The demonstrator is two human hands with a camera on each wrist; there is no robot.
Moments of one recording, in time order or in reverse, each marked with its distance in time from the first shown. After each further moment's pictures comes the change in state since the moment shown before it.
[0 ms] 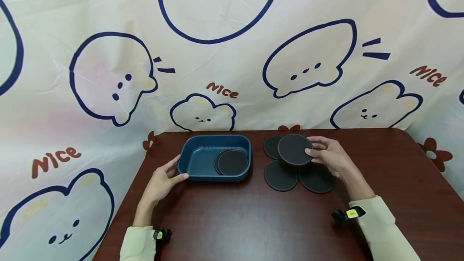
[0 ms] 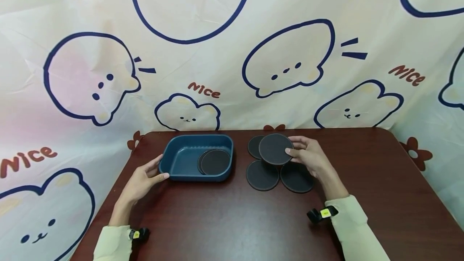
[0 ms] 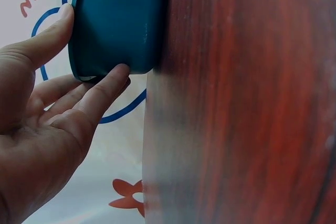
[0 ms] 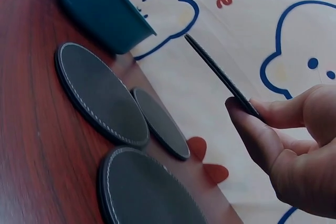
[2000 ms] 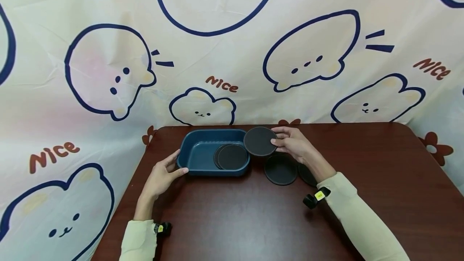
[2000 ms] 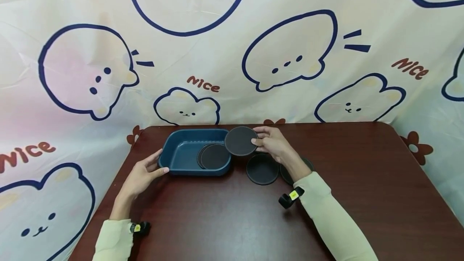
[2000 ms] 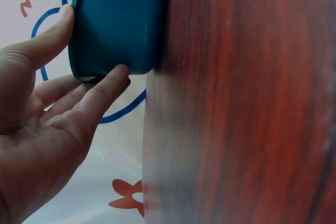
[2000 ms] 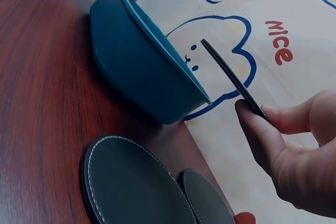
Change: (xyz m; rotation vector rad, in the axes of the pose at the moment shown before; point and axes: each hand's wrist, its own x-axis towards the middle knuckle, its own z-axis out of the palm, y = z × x) left_hand 0.002 -0.001 0.000 0.012 -0.001 0.008; right_hand 0.041 -0.036 0.084 0.061 -0.178 0.058
